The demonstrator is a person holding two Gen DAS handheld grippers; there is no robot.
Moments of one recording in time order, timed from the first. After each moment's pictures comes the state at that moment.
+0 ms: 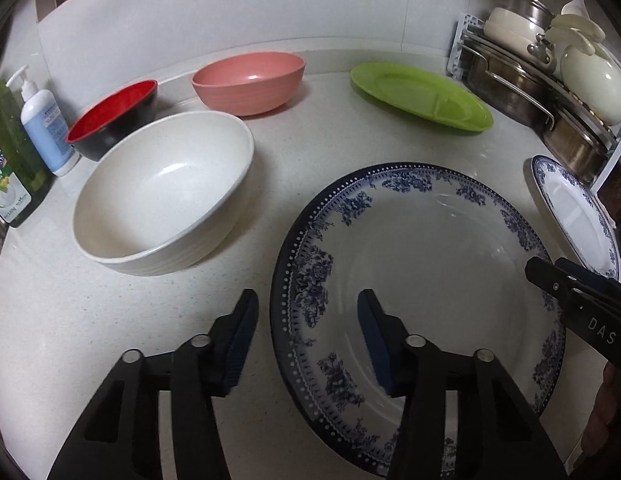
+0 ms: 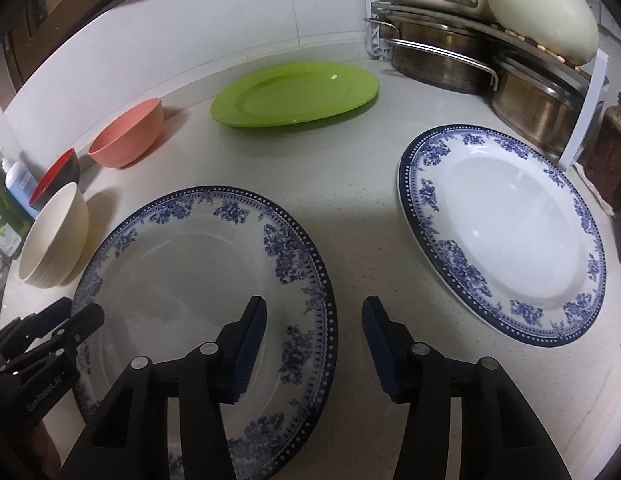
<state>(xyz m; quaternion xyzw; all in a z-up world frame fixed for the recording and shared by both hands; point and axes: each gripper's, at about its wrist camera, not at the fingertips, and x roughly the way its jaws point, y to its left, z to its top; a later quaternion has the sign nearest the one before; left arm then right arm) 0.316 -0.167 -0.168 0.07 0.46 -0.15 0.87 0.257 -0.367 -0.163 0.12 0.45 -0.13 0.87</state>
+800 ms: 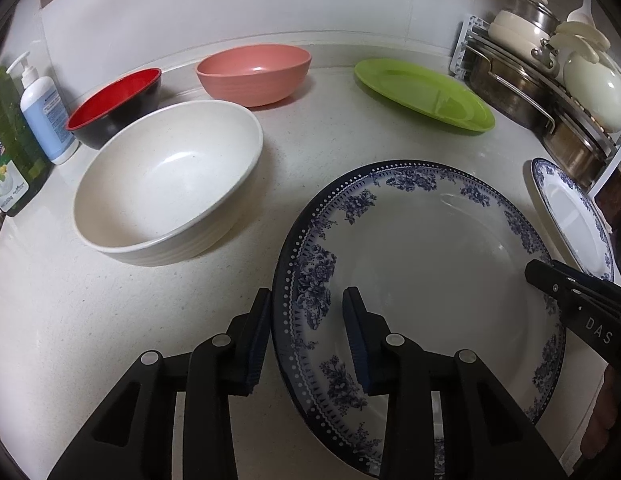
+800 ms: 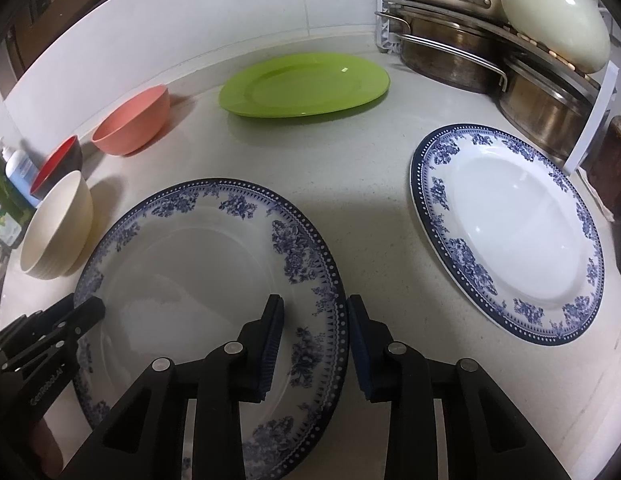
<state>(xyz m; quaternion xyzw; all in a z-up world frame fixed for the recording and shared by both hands) 0.315 -0.159 -0.166 0.06 0.47 -0.15 0.87 0.260 -0.356 -0.158 0.11 0.47 -0.13 0.87</state>
